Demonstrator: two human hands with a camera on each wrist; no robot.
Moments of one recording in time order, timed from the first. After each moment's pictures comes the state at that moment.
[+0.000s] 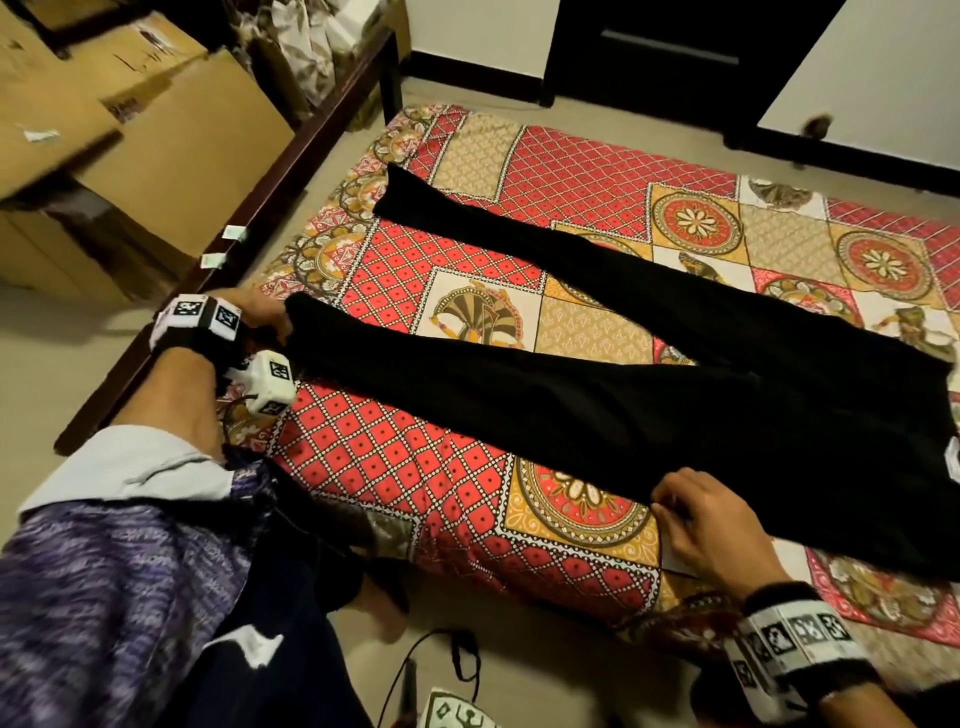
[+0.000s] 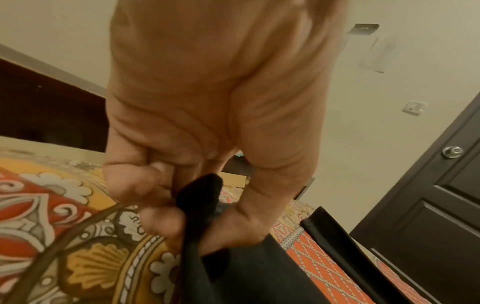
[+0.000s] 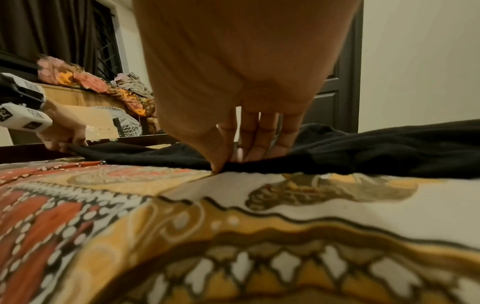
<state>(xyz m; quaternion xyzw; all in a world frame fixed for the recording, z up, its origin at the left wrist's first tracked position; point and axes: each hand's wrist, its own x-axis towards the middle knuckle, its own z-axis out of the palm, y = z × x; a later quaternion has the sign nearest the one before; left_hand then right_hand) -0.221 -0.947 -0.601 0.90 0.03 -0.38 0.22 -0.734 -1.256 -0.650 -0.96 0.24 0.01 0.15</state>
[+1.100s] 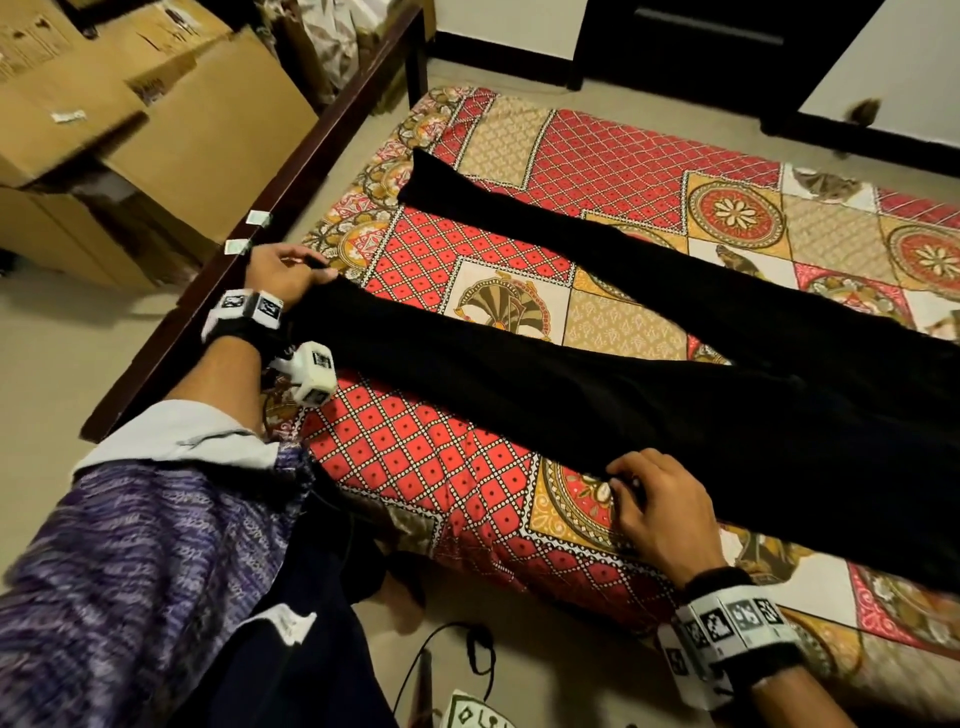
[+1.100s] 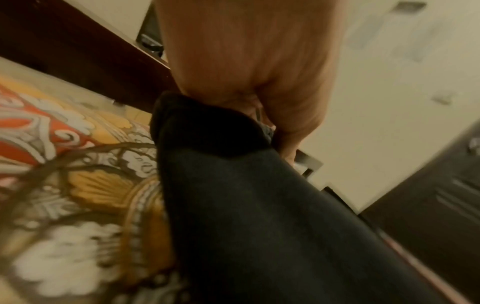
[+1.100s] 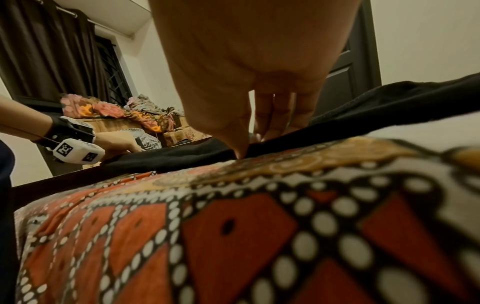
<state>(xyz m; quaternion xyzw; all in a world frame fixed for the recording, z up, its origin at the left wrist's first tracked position) -0.203 -0.958 -0.634 0.89 -0.03 -0.16 0.43 -0.665 -1.197 -0.661 -0.94 0.29 -0.05 0.20</state>
